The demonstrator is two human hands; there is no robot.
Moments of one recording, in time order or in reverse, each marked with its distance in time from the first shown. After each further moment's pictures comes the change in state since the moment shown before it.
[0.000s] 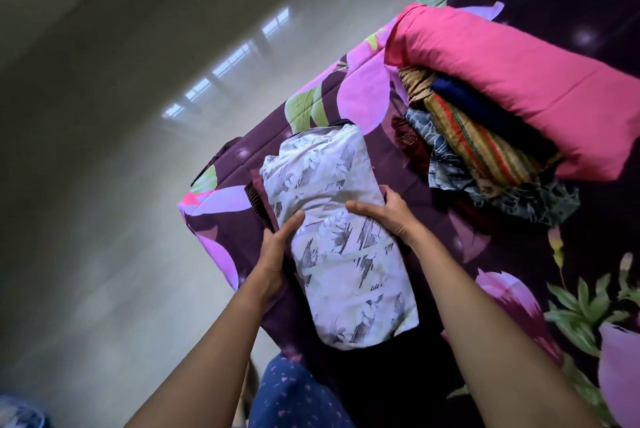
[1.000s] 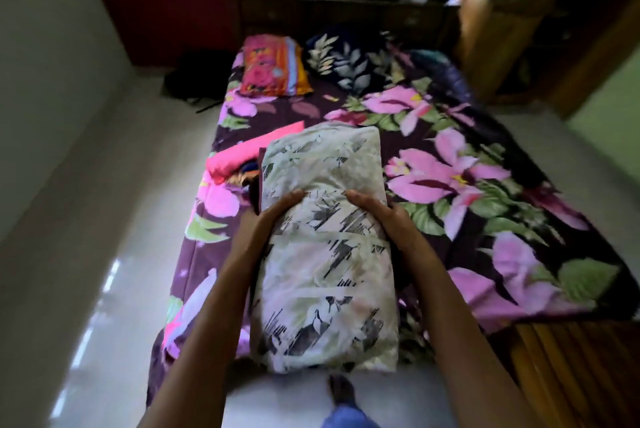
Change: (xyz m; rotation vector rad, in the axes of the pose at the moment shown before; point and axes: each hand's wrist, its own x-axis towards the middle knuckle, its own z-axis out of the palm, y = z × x) left_hand -0.372 0.077 -0.104 0.740 -1.078 0.682; right_hand -0.508 -0.011 0.221 0.898 0.898 -0.526
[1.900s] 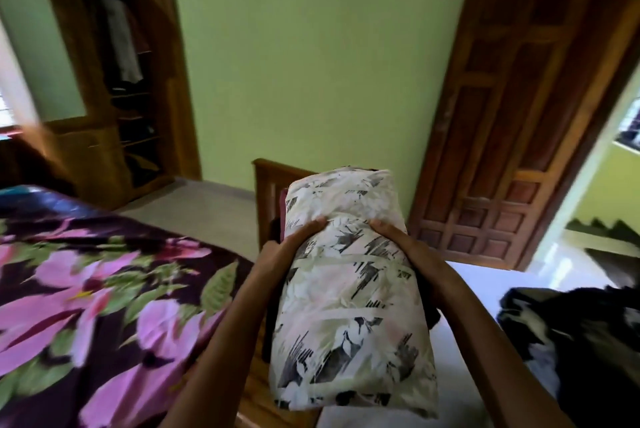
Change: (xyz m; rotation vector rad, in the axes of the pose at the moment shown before) left_hand -0.328 -0.025 0.650 0.177 -1.116 -0.082; right_hand -0.563 0.014 -0.509 0.269 0.973 -0.184
